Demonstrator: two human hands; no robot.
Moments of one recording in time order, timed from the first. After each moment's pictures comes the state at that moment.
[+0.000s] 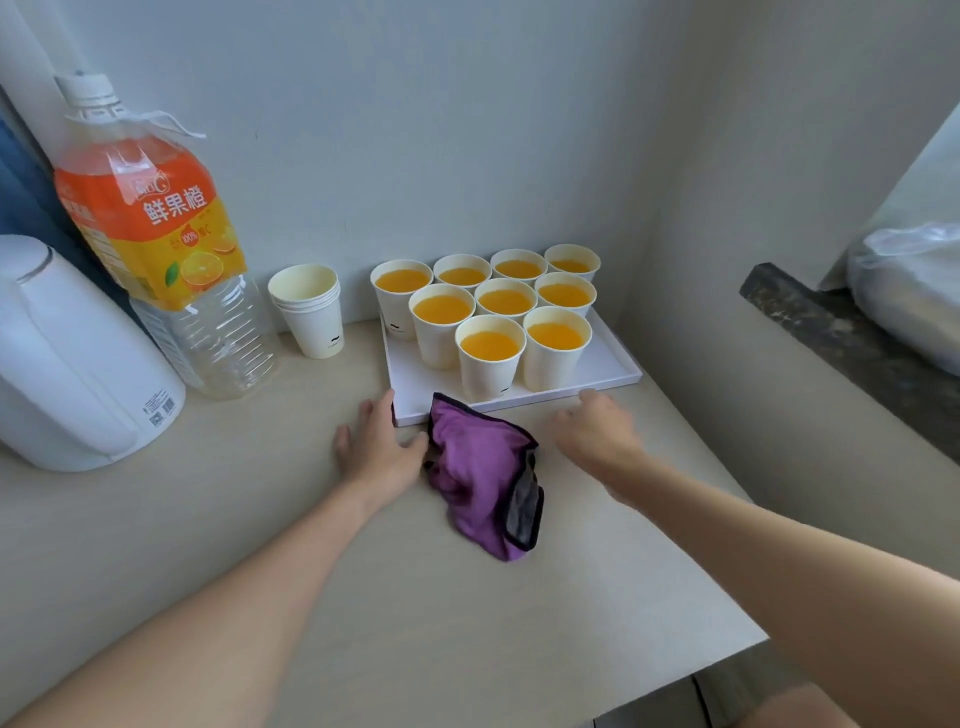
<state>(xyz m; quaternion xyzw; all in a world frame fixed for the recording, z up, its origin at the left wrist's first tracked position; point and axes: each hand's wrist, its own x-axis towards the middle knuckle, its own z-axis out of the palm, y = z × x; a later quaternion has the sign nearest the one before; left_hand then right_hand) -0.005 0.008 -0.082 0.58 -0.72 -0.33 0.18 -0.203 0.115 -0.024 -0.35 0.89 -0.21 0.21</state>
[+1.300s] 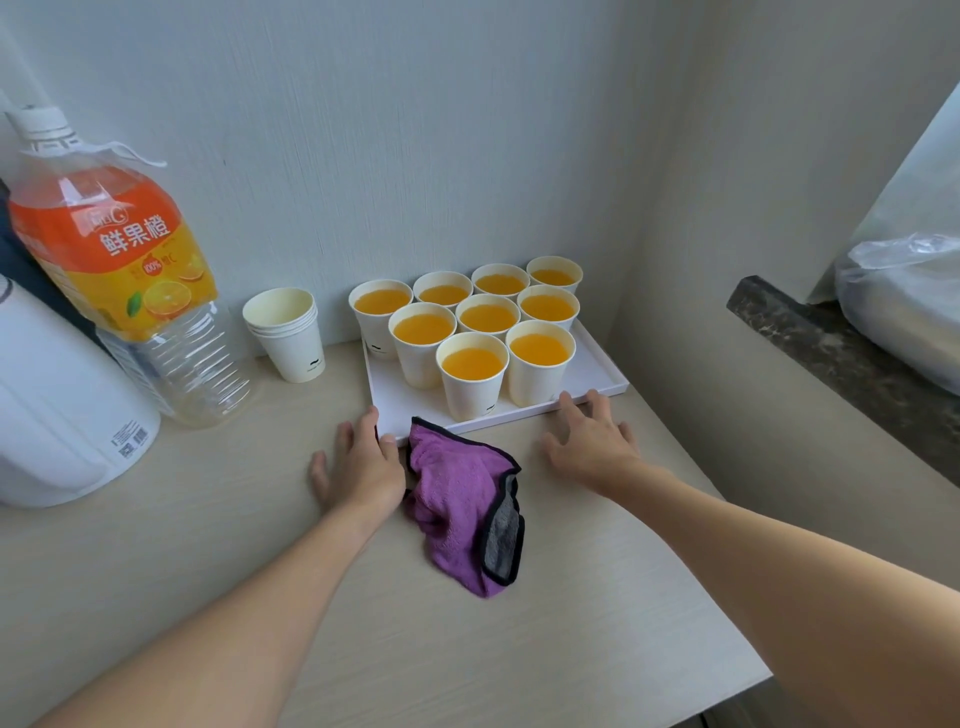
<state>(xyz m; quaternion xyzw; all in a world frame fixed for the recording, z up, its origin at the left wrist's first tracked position) -0.025 0.001 -0.091 0.65 -0.69 -0.26 0.16 -0.253 0.100 -0.054 -0.47 0.86 -0.07 0.20</state>
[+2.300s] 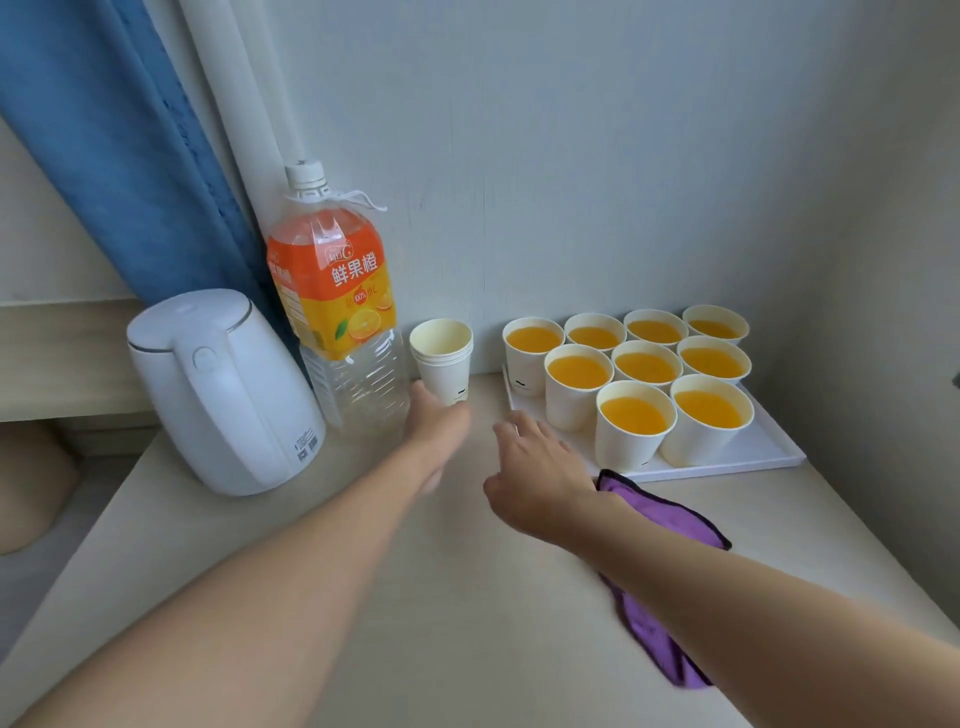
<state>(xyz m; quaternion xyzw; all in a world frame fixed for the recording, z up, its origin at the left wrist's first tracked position) 0.031 -0.074 -0.021 0.62 -0.53 -0.48 0.33 -0.069 0.017 -0.001 -0.68 0.72 -0.07 0.12</state>
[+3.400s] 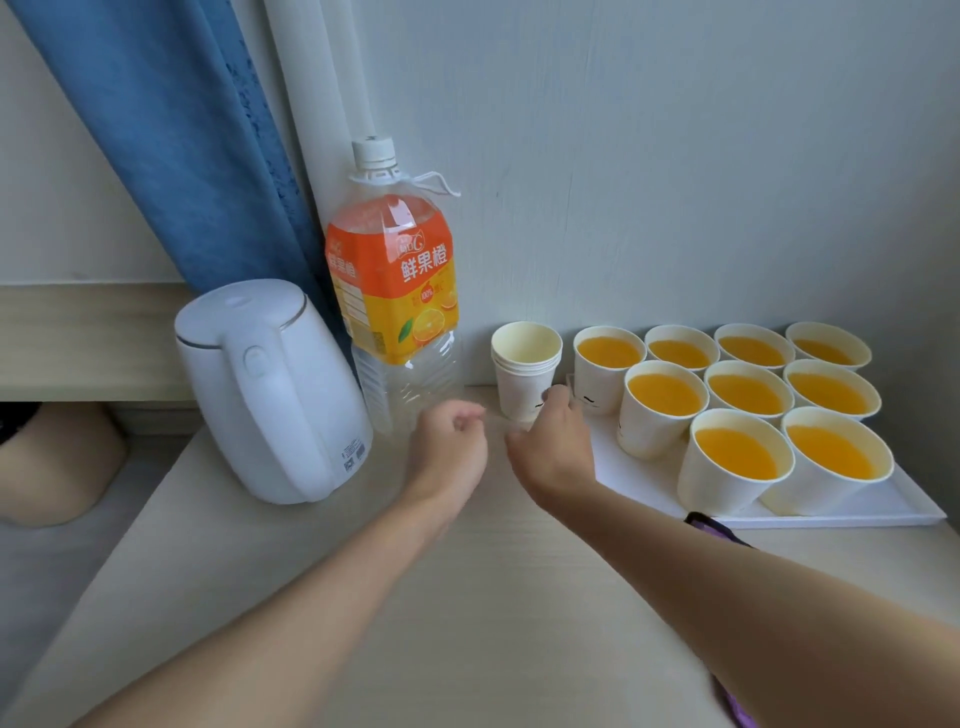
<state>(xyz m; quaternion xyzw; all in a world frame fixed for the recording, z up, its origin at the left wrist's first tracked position) 0.077 -0.074 -0.017 0.62 -0.55 -0.42 0.38 -0.032 -0.071 -0.031 -0.50 0.77 -0.32 0.21</state>
